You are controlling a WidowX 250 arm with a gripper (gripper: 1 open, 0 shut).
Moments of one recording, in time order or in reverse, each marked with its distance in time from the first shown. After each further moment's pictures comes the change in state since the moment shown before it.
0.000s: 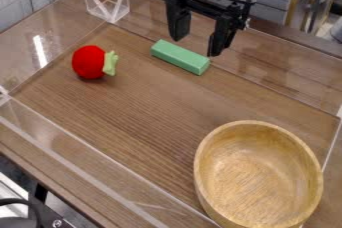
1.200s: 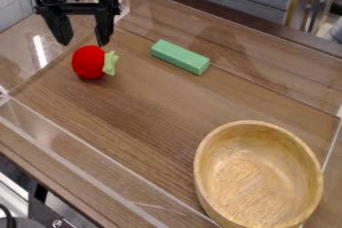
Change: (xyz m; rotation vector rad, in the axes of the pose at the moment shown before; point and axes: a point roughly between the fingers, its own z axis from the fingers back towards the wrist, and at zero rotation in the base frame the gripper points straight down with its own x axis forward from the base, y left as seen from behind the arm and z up) arm -0.051 0.146 -0.023 -0.073 -0.079 0.556
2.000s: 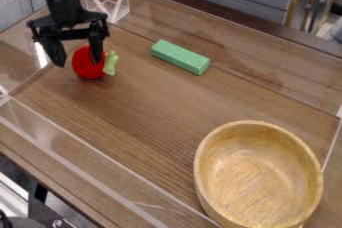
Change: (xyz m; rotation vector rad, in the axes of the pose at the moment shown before) arm 0.030 0.027 -0.054 -0.006 -0.060 0.147
